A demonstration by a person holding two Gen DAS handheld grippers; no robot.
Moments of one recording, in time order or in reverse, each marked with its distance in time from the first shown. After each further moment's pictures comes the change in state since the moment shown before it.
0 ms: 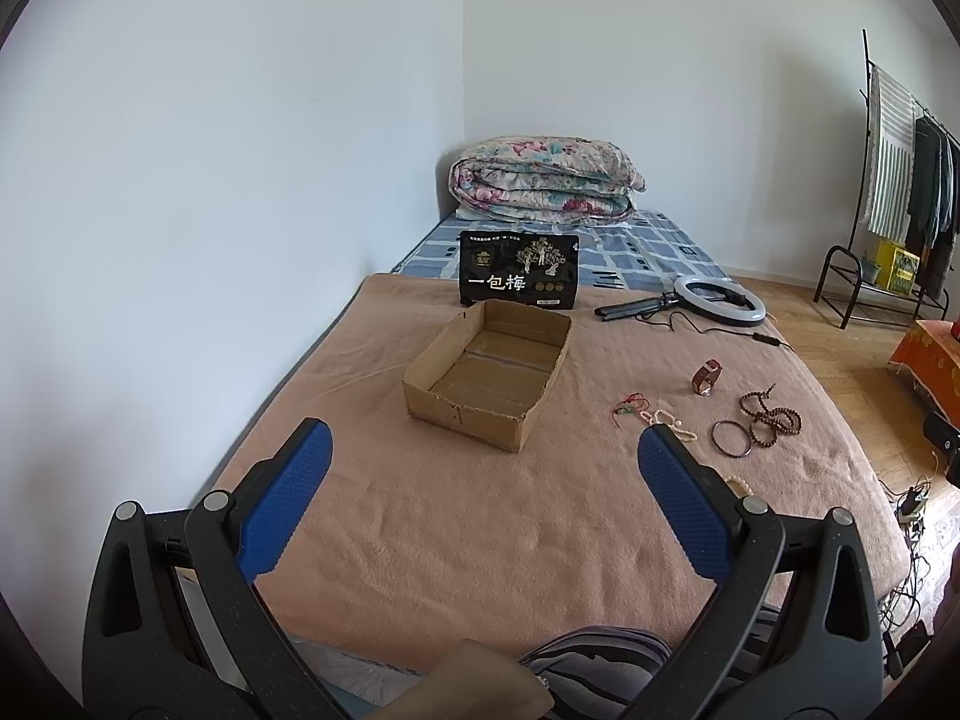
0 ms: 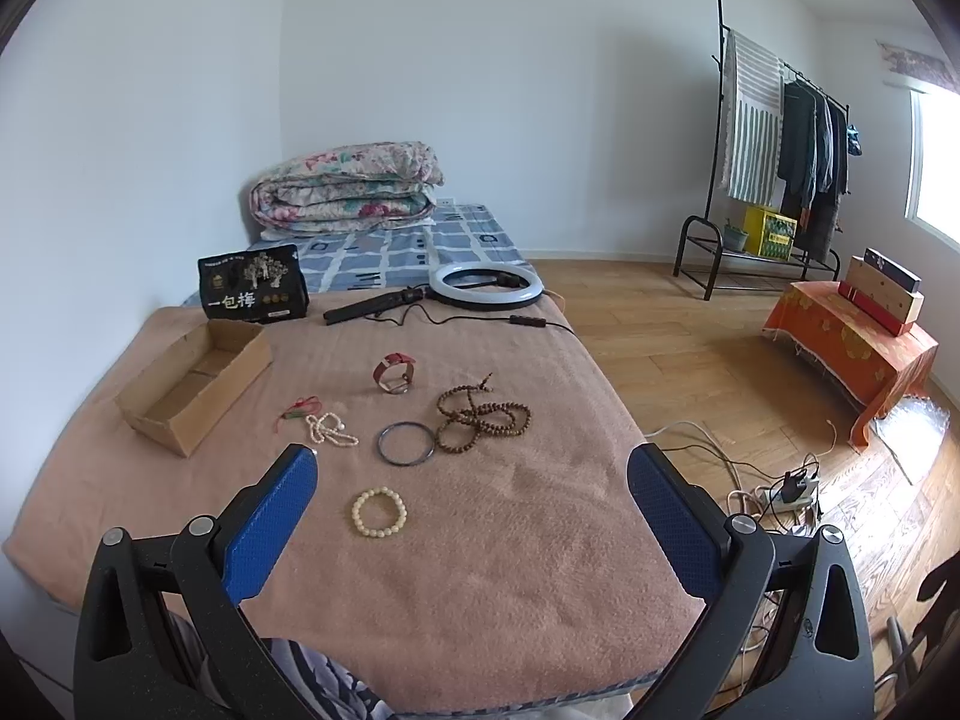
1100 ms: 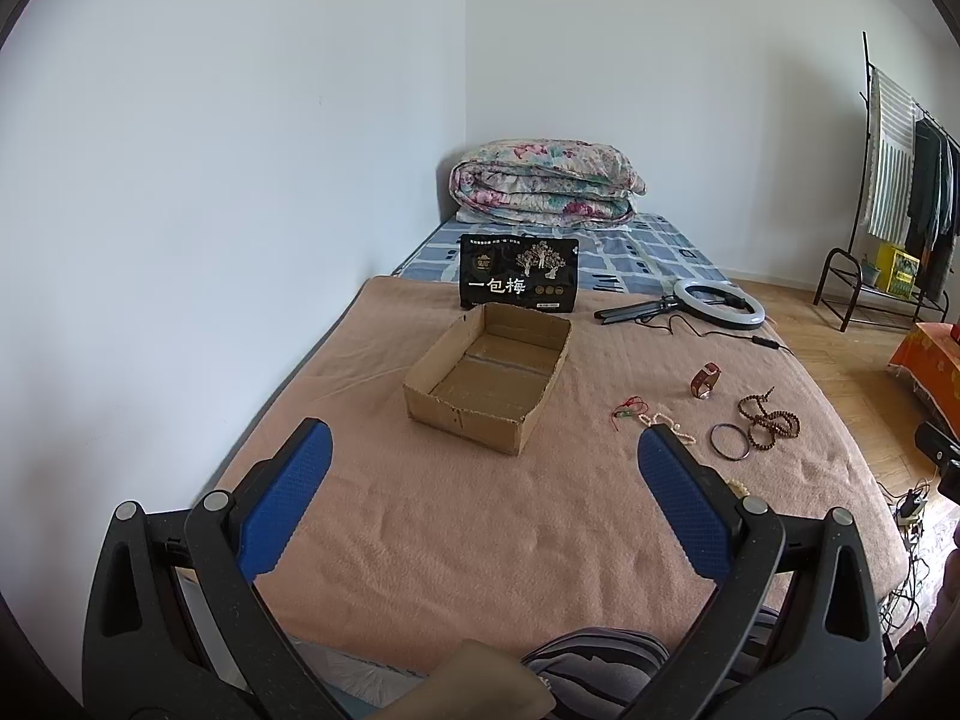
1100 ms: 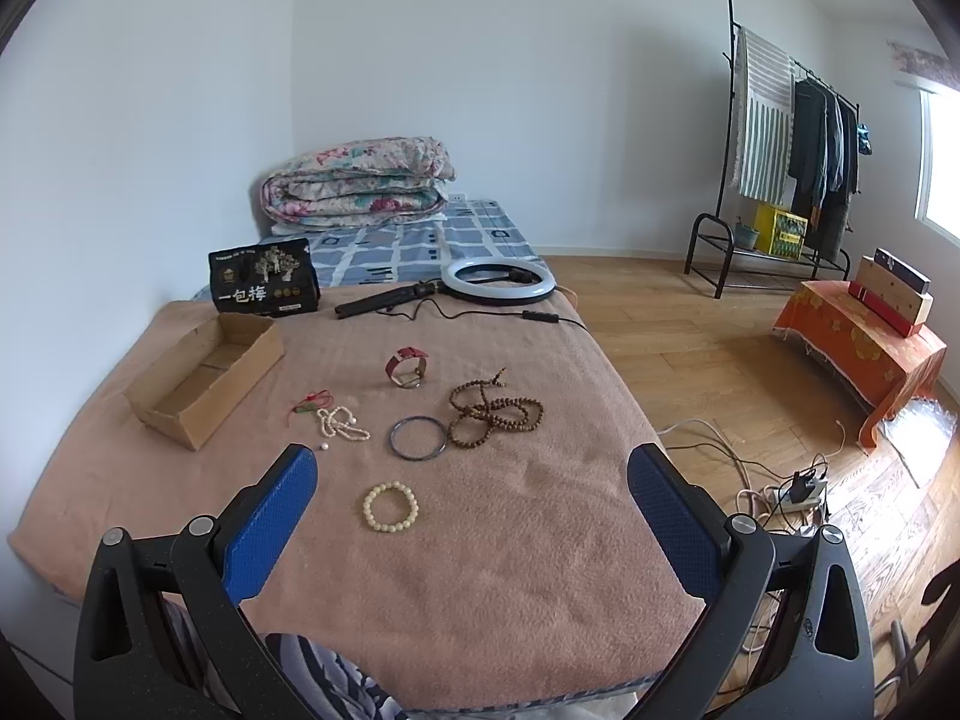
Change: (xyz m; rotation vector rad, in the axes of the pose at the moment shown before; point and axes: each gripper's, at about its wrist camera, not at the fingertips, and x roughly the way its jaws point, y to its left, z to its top) left arm 0.000 0.005 0.002 -0.006 -0.005 0.002; right arm 0.002 0.007 -0.004 -0.008 0.011 0.022
